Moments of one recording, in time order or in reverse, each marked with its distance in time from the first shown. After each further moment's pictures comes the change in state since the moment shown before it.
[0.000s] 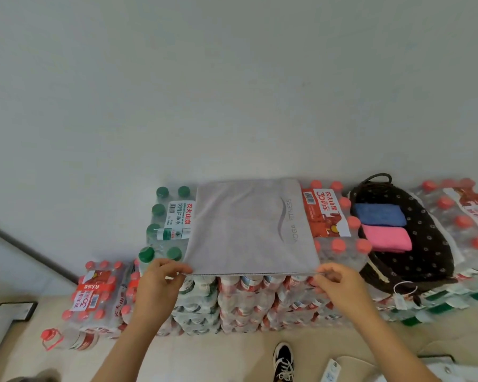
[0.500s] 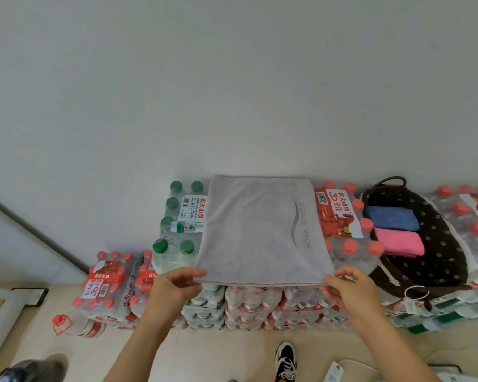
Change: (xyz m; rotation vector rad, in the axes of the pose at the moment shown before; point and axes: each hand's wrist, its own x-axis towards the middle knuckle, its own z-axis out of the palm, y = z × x) left_hand -0.026 0.004 -0.004 -0.575 -0.096 -0.340; right_hand -0.009 -0.010 0.012 0.605 0.079 0.323
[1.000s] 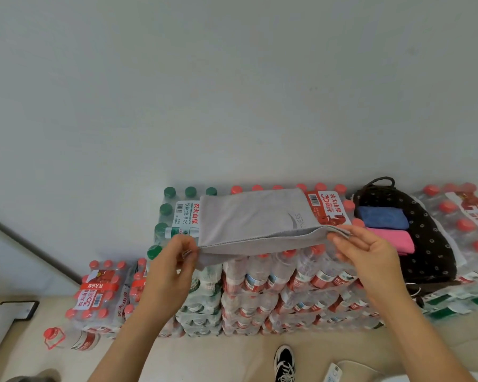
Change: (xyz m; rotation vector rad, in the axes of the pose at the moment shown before) left_hand -0.001 0.050 0.002 0.362 0.008 0.666; right_hand -0.030 -0.074 -0.006 -0.079 -0.067 -0.458
